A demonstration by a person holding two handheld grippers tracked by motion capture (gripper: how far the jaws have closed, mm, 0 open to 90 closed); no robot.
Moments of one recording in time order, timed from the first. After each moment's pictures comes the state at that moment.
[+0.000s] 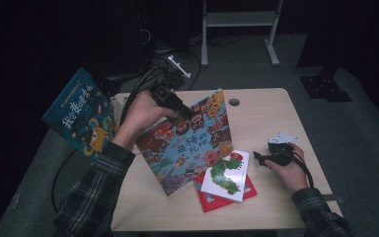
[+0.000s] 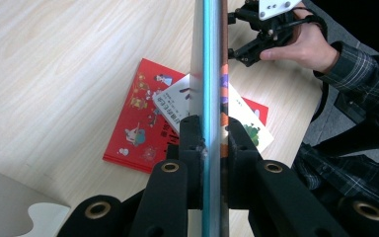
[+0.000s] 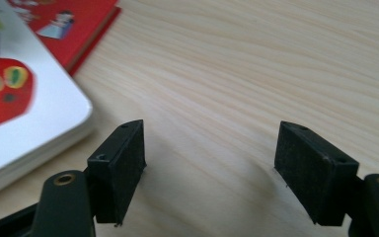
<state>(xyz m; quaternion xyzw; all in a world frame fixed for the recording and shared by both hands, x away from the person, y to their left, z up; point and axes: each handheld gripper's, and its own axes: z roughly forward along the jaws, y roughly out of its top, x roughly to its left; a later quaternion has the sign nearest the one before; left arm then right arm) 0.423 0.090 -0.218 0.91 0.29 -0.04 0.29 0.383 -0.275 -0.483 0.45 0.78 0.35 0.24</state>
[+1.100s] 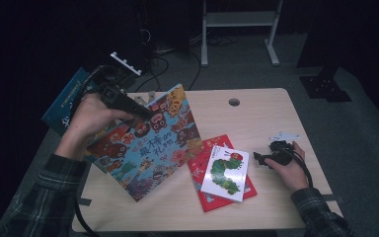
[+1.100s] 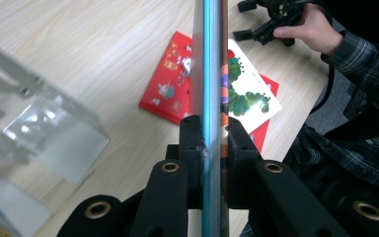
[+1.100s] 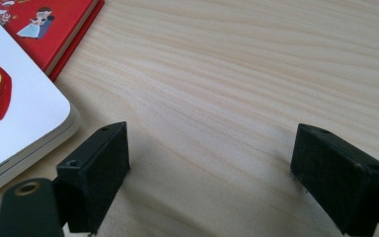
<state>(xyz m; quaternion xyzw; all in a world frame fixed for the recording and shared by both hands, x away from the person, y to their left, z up) 0.386 0.194 -0.187 0.89 0.34 -0.02 0.30 0.390 -0.279 -0.486 0.49 0.77 0.34 0.21</state>
